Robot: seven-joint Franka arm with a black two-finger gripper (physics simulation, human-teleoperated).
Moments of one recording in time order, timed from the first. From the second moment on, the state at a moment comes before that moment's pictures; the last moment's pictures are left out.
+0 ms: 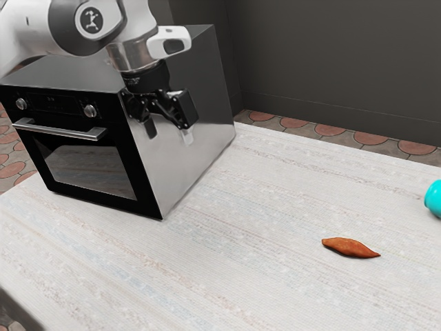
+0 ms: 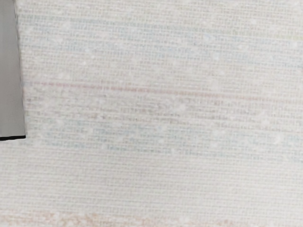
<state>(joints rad) 0.53 0.20 -0.53 -1.18 0.08 1.40 -0.05</state>
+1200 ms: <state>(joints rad) 0.58 -0.35 0.29 -1.85 -0.23 1.92 1.67</state>
